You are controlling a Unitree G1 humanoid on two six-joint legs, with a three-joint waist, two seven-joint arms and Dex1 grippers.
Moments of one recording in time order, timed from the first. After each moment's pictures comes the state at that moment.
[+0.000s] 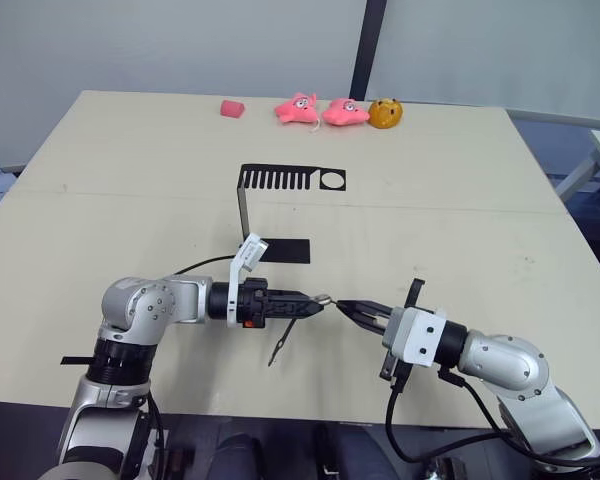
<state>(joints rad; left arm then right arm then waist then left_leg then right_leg) -0.55 0.46 -0.02 -0.07 -0.86 1.29 -0.84 -0.02 -0.63 0.14 -0.60 0.03 0.06 0.75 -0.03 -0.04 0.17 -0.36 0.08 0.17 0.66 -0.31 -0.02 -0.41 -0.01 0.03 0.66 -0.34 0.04</state>
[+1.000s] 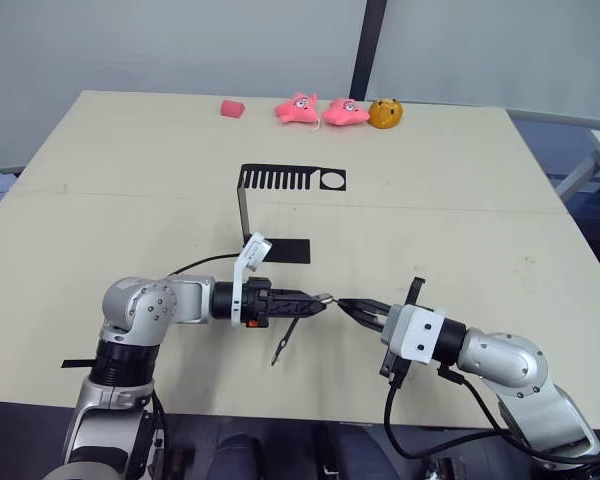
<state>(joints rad) -0.55 0.42 0.01 -0.11 -0.86 1.34 -0.75 -0.03 -0.63 0.14 -0.59 0.01 0.09 0.75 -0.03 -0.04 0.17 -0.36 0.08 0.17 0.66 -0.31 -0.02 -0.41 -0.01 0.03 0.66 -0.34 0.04</state>
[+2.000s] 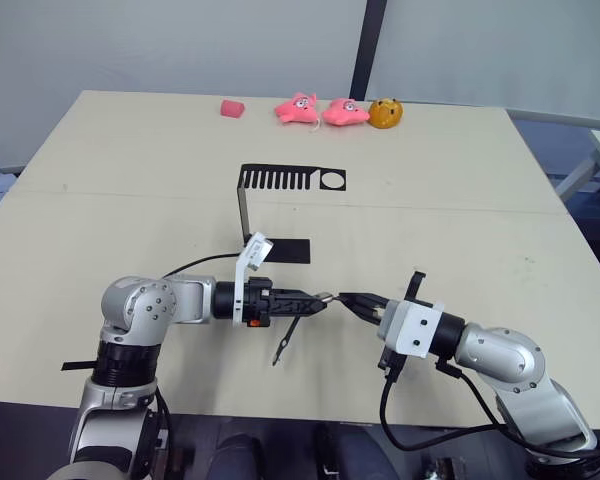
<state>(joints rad) -0.56 0.39 0.04 -0.13 -0.87 1.39 -0.71 -0.06 -0.62 0.14 -0.59 -0.04 0.09 0.74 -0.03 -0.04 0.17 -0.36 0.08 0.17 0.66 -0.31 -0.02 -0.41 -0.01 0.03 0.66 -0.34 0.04</state>
